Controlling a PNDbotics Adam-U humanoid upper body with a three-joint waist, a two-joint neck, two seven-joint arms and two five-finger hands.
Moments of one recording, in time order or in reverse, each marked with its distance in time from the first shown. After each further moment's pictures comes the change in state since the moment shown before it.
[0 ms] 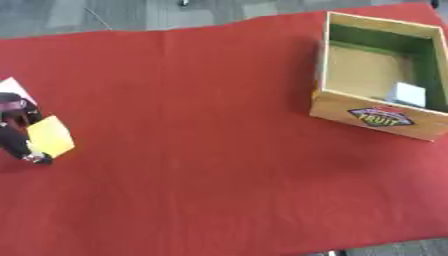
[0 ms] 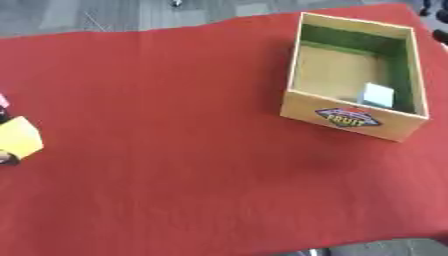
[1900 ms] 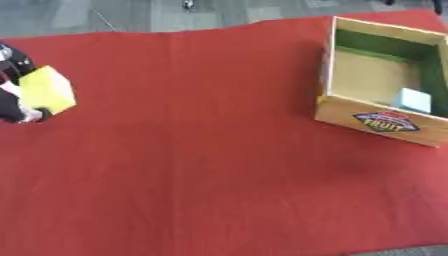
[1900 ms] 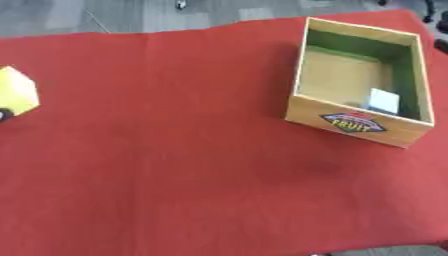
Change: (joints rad) left arm 0.028 0.050 0.091 -0.367 0.158 0.157 0.130; right arm 0.023 0.007 0.000 -0.007 0.005 -0.033 0.001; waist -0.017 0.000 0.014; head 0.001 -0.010
